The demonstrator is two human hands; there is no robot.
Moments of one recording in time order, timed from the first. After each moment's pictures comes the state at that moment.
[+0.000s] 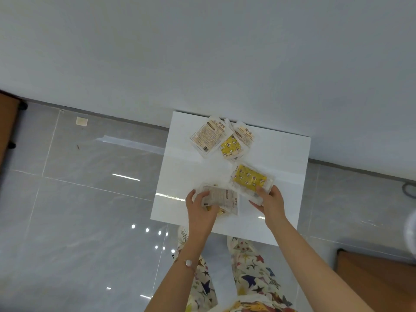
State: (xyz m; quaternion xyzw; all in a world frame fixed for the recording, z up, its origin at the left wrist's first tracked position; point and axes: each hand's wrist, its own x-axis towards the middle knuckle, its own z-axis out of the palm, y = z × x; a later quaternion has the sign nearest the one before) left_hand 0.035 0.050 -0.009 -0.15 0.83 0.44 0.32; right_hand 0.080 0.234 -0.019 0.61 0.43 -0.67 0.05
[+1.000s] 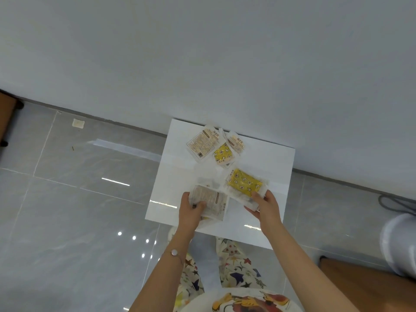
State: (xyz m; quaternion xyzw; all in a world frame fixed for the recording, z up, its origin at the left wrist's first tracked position) left_hand 0.021 0.044 0.008 -0.21 0.75 0.52 0.35; right_hand 0.081 0.241 0.034 0.58 0.44 -0.69 0.05
